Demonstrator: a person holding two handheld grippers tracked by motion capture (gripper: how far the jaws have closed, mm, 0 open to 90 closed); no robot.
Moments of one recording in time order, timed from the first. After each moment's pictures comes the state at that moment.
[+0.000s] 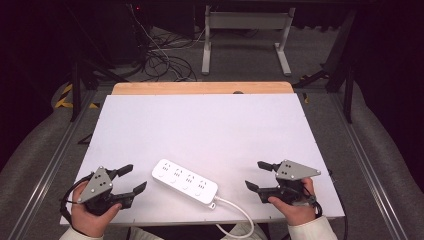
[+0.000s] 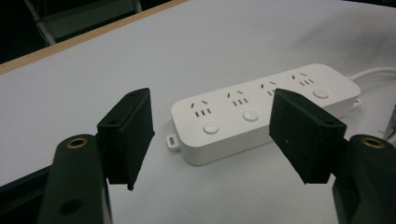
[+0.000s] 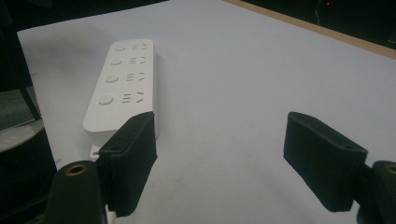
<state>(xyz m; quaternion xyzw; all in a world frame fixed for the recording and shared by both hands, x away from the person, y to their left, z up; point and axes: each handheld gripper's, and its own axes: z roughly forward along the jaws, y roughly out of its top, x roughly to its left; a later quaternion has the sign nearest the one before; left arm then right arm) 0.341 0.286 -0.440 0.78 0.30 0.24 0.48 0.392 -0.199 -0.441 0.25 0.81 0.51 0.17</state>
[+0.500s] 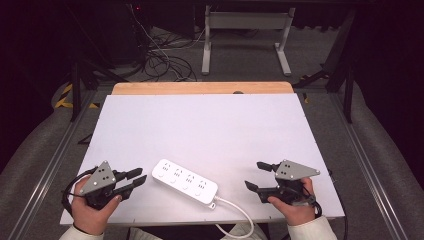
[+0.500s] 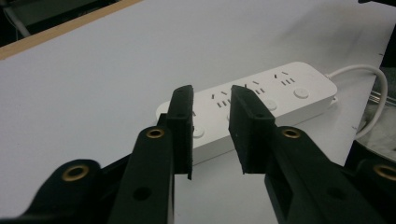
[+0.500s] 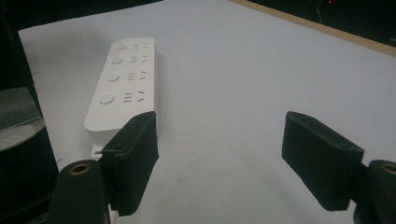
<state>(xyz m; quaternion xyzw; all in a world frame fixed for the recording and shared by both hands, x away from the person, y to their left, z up) 0.350 0.279 -0.422 0.81 0.29 0.20 0.47 0.392 -0.197 -0.442 0.25 0.81 0.51 0.16</state>
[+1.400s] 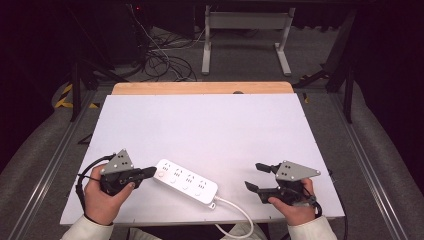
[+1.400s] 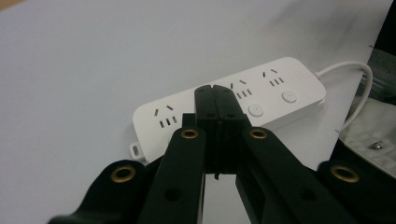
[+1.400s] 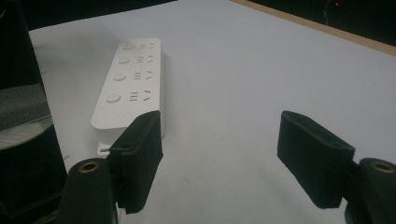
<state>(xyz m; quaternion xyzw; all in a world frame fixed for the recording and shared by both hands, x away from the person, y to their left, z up) 0.379 0.251 -0.405 0.84 0.31 0.13 0.41 0.392 -0.199 -0.444 0.24 0.81 0.51 0.16</state>
